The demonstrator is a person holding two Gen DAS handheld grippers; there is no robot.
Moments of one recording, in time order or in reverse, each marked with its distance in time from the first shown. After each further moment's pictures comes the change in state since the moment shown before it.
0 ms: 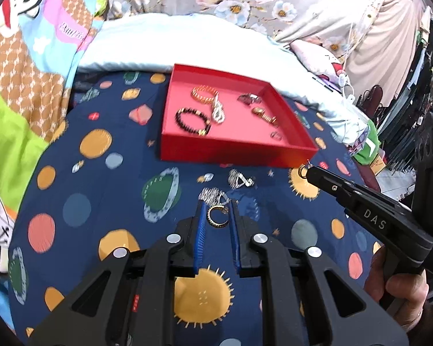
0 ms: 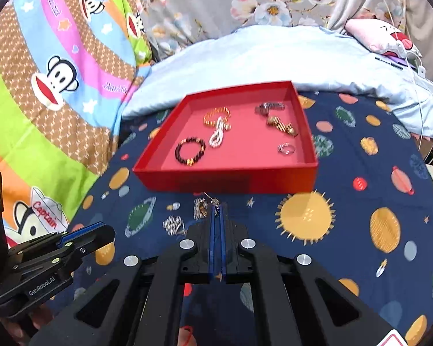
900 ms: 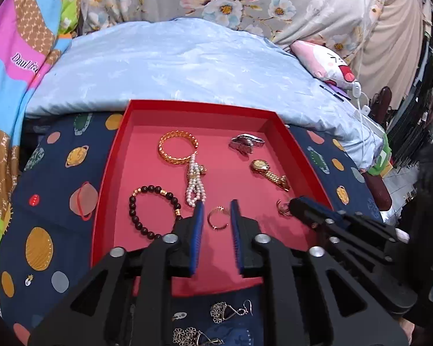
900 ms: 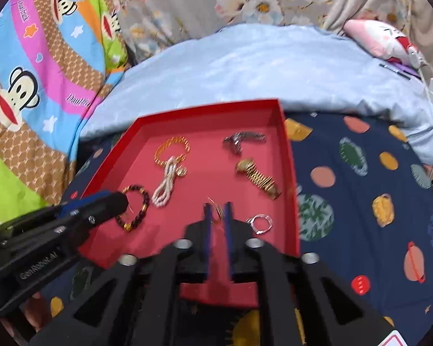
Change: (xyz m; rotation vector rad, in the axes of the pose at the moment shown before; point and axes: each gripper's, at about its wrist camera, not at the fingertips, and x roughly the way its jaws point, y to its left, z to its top) left arm 0.121 -0.023 0.109 0.041 -0.010 0.013; right arm 0.090 -0.049 0.076 0.001 -0.011 -0.068
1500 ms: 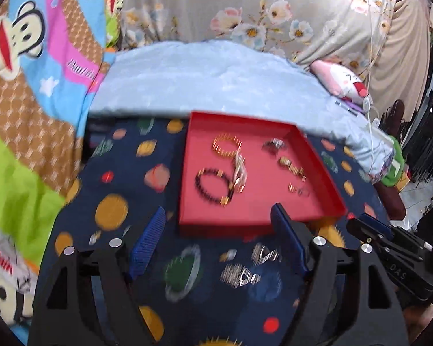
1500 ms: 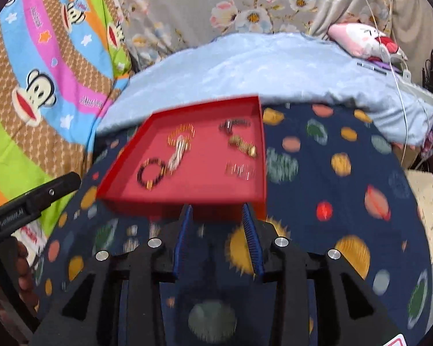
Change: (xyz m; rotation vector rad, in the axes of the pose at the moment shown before) left arm -0.100 0.027 -0.049 -0.032 -0.082 0.133; right arm -0.084 0.000 -0.060 0.017 -0.003 -0.008
